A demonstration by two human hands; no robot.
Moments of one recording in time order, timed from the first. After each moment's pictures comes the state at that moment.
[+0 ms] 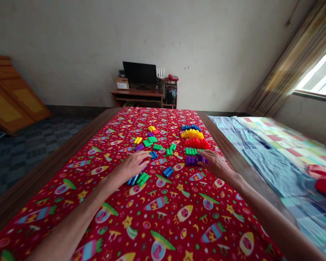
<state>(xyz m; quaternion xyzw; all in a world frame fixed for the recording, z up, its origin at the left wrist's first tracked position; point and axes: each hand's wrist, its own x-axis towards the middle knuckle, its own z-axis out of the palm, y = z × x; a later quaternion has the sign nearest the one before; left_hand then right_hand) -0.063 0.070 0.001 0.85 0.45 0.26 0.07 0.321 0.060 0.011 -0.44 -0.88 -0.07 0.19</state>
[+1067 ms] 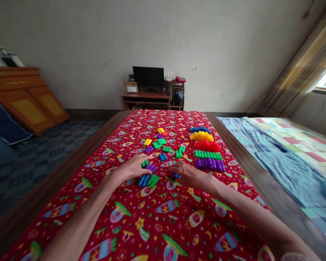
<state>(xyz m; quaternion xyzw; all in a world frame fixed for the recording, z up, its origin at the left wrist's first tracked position) -0.099 0.067 0.017 0.82 0.55 0.08 0.13 0.195 0.056 -0.006 -0.22 -0.96 0.07 0.17</state>
